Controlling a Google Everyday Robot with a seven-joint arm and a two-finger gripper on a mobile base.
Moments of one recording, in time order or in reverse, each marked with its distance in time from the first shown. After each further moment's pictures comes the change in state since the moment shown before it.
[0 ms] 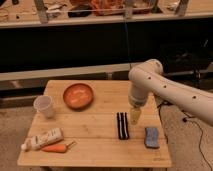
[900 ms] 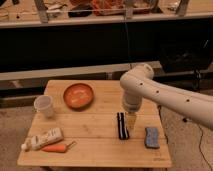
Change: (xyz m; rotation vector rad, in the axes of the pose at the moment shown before) arm -0.026 0.031 0.007 -0.014 0.033 -0.110
